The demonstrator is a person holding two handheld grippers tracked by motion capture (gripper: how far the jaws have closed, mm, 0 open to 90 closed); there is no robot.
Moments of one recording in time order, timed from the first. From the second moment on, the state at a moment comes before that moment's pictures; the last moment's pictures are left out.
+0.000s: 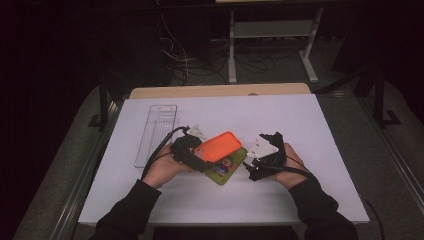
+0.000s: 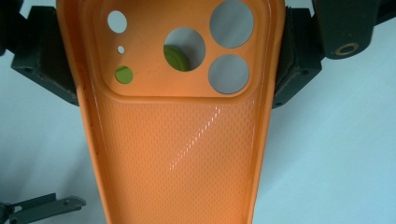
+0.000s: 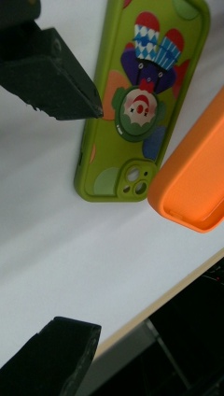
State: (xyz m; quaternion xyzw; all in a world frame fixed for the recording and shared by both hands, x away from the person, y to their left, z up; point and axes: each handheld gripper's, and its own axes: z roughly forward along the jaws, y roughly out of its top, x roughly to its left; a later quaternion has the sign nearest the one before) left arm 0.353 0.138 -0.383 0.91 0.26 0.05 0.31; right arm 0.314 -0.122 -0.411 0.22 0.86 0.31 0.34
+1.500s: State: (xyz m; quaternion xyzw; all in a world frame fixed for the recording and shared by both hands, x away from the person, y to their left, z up) left arm 0.354 0.139 -0.380 0.92 0.26 0.05 0.30; right arm 0.291 -0.100 -0.421 -0.03 0.82 0.13 0.55
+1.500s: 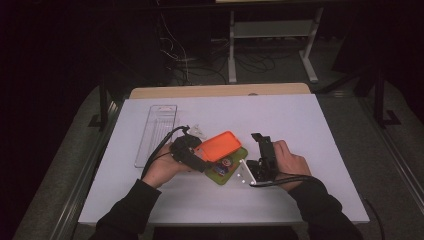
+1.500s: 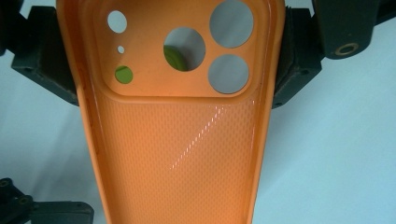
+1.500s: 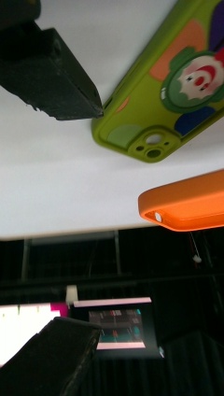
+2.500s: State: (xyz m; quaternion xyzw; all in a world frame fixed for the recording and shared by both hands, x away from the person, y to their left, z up) left arm 0.348 0.135 -0.371 0.91 0.26 0.06 0.32; right arm 0.295 -0.062 -0.436 -0.09 0.76 0.15 0.63
